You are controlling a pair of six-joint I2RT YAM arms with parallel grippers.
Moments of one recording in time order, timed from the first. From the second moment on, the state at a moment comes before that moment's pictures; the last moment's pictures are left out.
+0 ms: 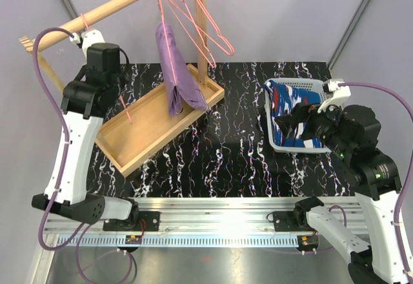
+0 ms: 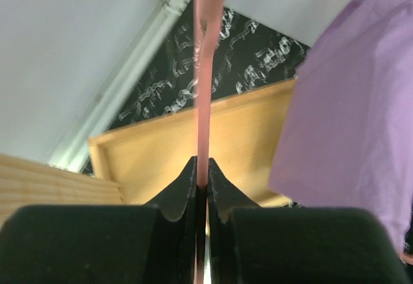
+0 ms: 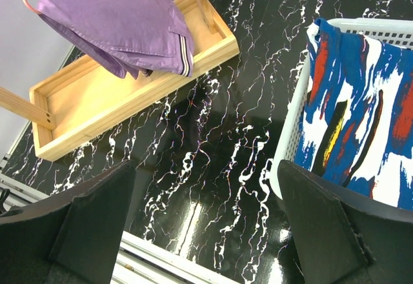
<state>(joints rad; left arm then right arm) -0.27 1.36 1.89 -1.07 -0.59 -0.44 0.30 0.78 1.34 -0.84 -0.13 0.26</state>
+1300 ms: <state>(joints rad) -0.26 1.06 1.94 -0.78 0.23 -0.47 0.30 0.54 1.23 -0.94 0.08 0.37</state>
